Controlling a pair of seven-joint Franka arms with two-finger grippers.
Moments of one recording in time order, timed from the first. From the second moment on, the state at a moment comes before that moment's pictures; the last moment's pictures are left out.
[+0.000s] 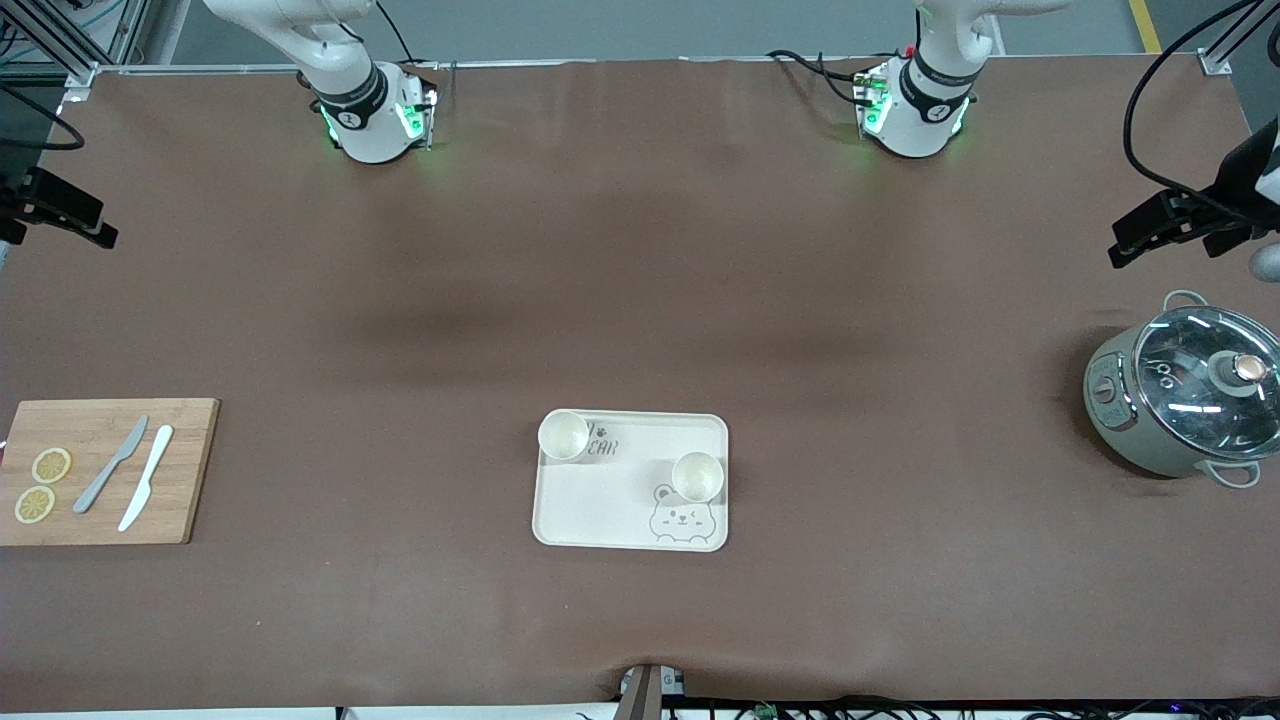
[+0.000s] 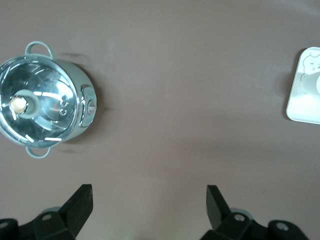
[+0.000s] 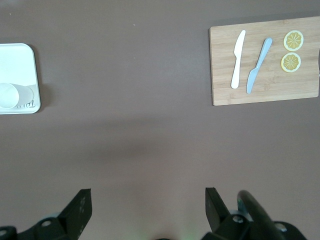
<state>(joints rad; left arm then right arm) -0.04 0.04 -0.02 -1.47 0.03 1.51 -0.15 0.01 0.00 -0.09 -1.46 0.02 1.42 0.00</state>
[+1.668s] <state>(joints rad) -0.31 0.54 -0.03 -1.36 -0.07 2.10 -0.45 -0.01 0.14 -0.08 -1.44 0.02 1.44 -0.01</state>
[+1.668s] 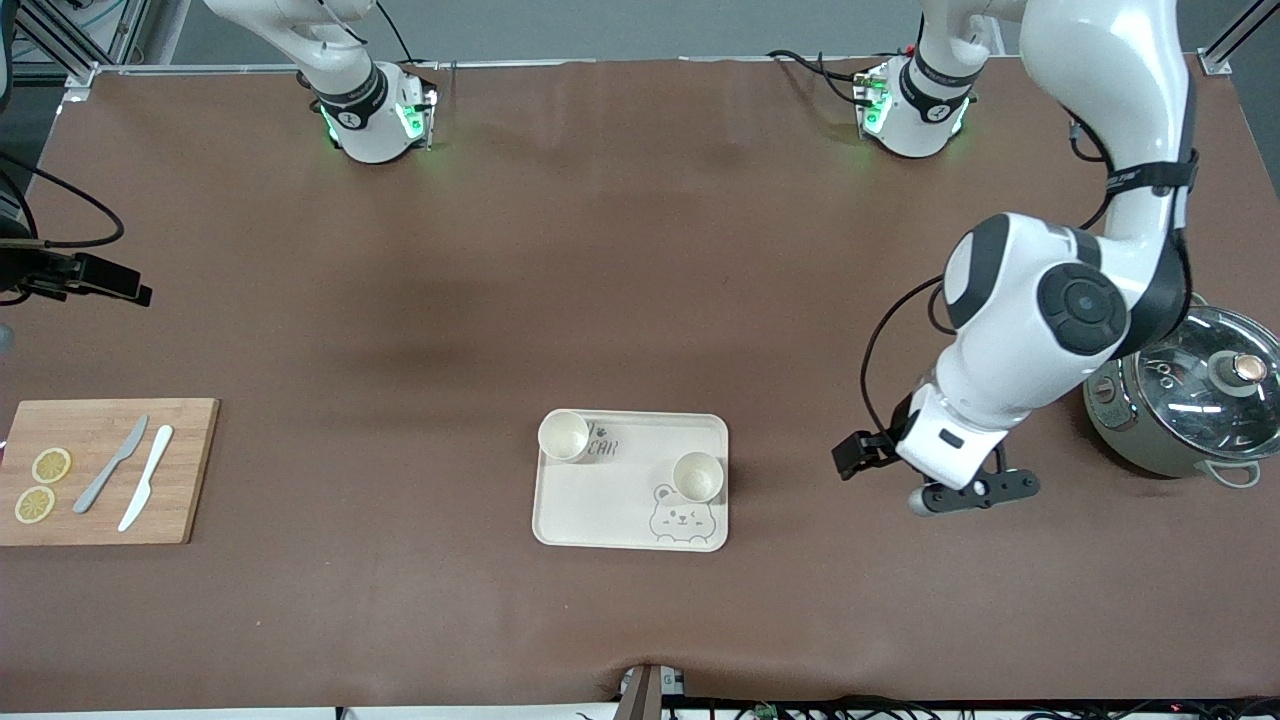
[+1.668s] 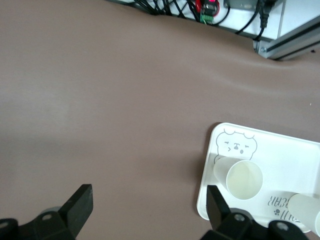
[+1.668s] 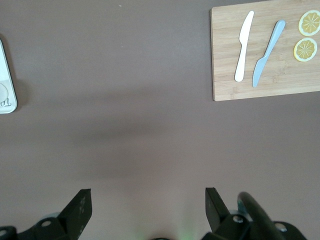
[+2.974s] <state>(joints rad) -0.45 0.66 -0.03 -1.36 0.03 2.29 -0.48 0.01 0.23 -0.06 -1.44 0.15 1.43 0.18</state>
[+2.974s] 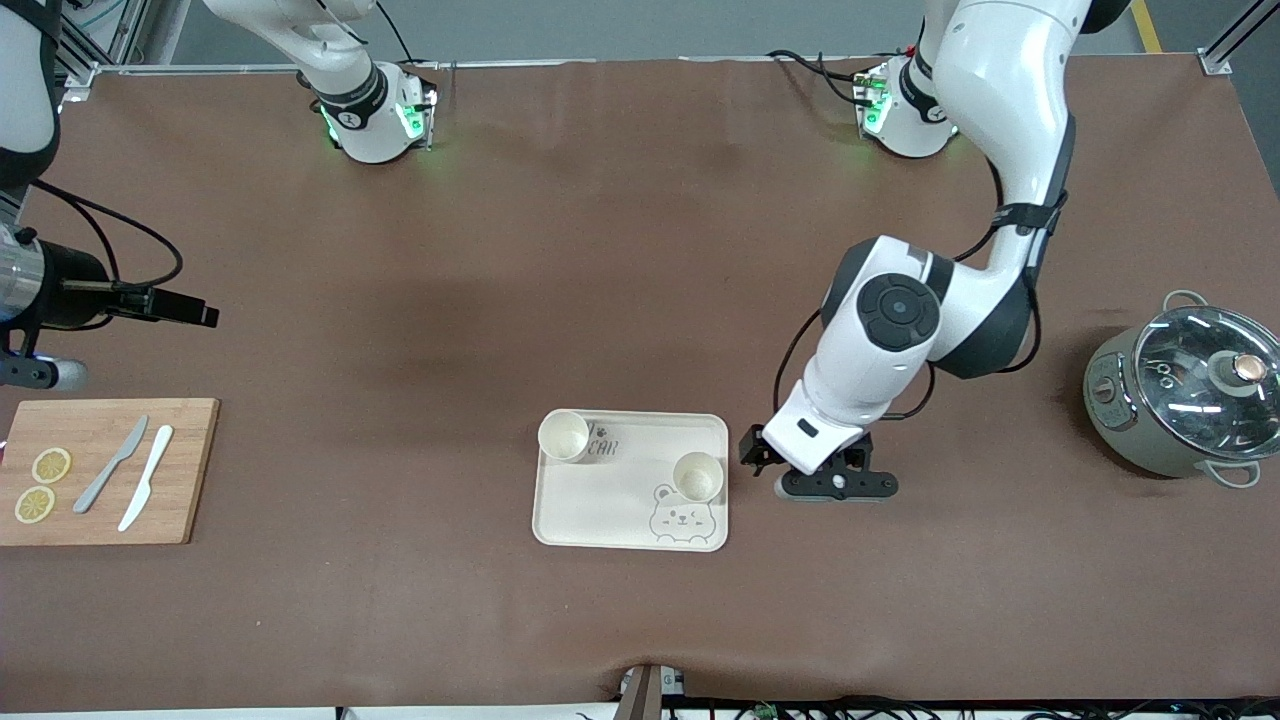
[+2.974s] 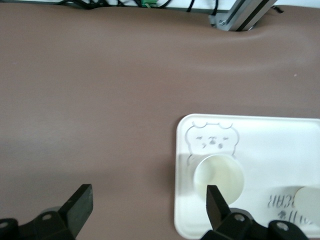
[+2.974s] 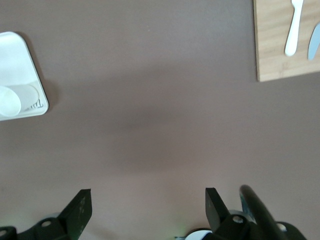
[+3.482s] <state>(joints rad) -0.48 0.78 -0.03 -1.36 0.03 2.44 -0.53 0.10 0.26 -0.06 -1.44 0.24 1.43 0.51</state>
